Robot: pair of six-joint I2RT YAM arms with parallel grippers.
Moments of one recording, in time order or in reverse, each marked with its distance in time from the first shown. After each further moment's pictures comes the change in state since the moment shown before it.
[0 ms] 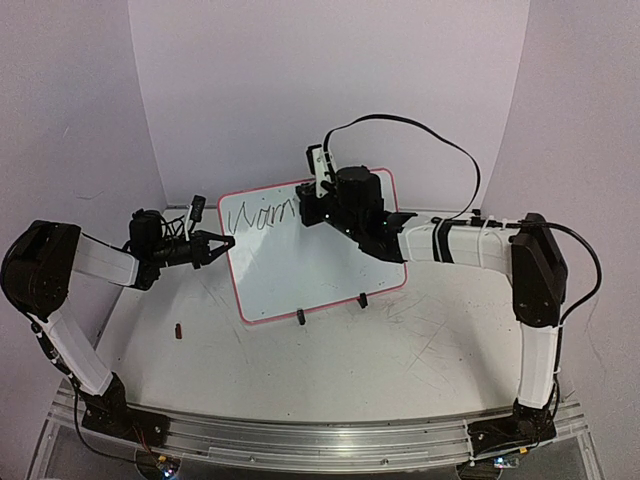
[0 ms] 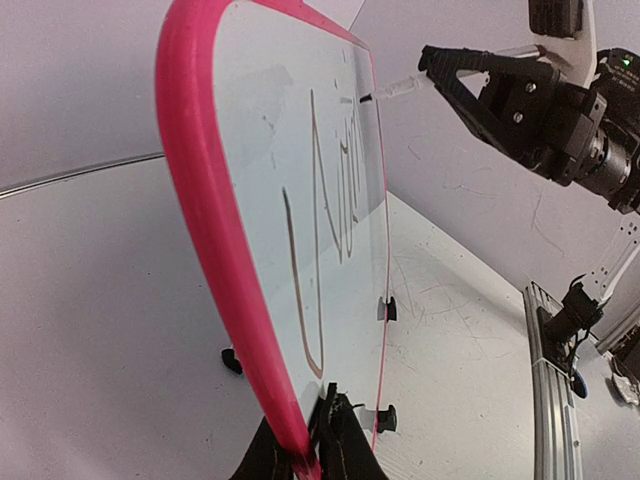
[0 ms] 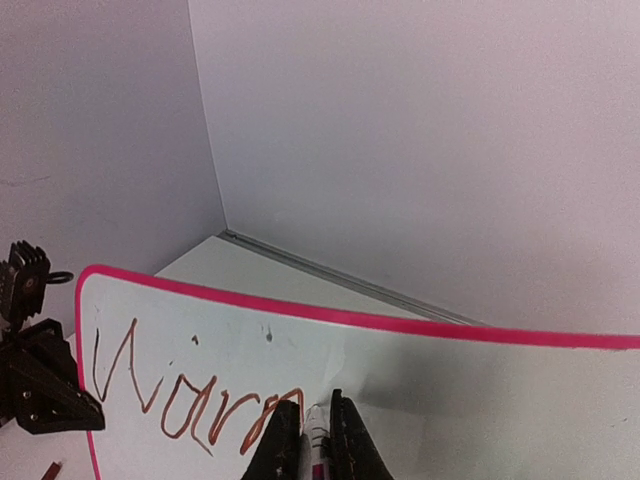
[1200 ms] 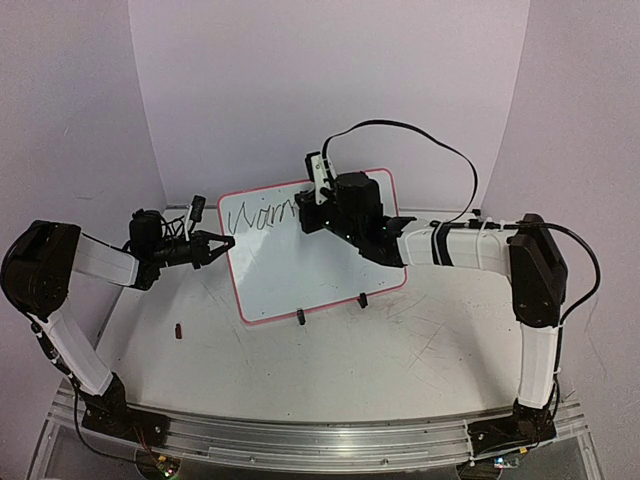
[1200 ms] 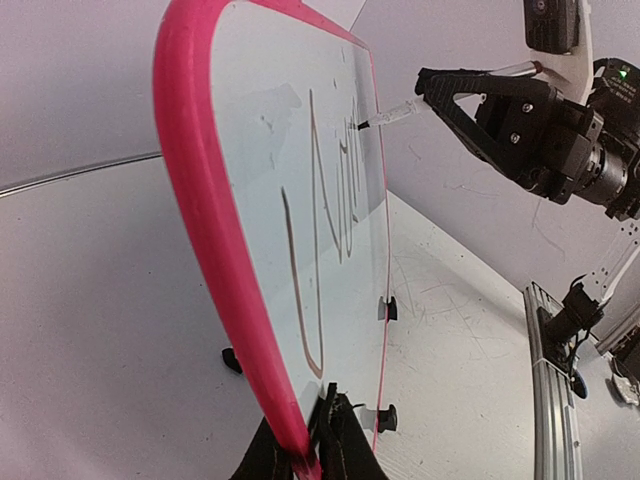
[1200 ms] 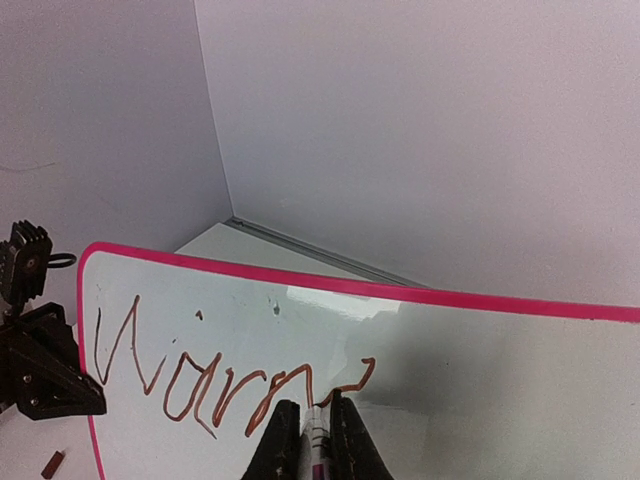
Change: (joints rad) left arm 0.000 0.000 0.000 -0.002 -0.001 0.000; right arm 0.001 0.001 -0.034 0.002 -0.023 0.016
